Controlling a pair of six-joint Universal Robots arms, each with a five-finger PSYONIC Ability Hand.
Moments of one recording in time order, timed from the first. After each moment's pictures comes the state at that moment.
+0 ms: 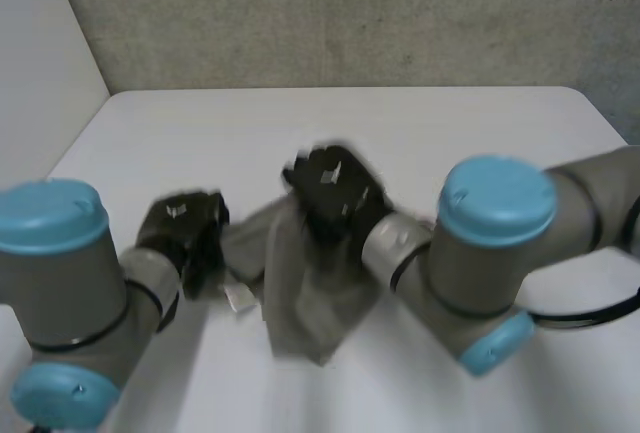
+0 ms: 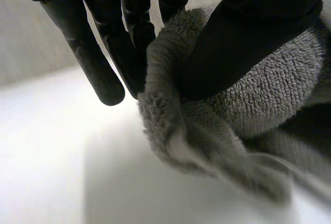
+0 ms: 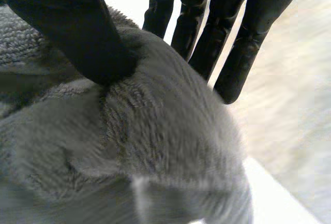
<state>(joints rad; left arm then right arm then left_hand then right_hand) 4.25 -1.89 -1.75 3.34 -1.65 3.12 2.26 -1.01 1.37 -0.30 1.33 2.83 1.13 1.18 1.18 1.18 0.99 0.91 1.16 1.16 1.18 0.91</state>
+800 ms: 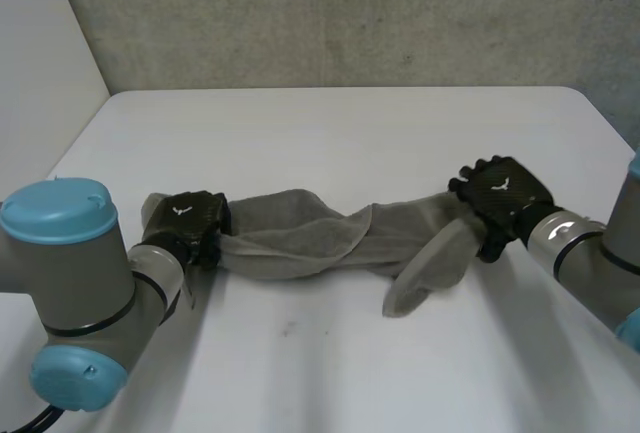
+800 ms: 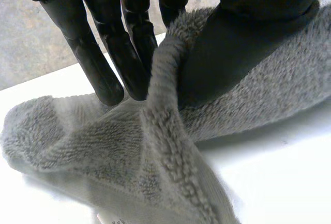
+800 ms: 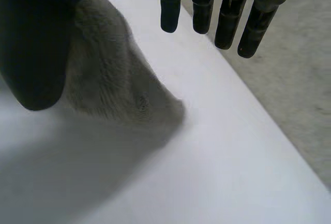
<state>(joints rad) 4.28 -1.97 -1.72 3.37 -1.61 3.20 1.76 -1.14 1.63 -0.16 1.24 2.48 1.08 1.08 1.08 1.08 0.91 0.25 0.28 0.26 0.28 0.08</state>
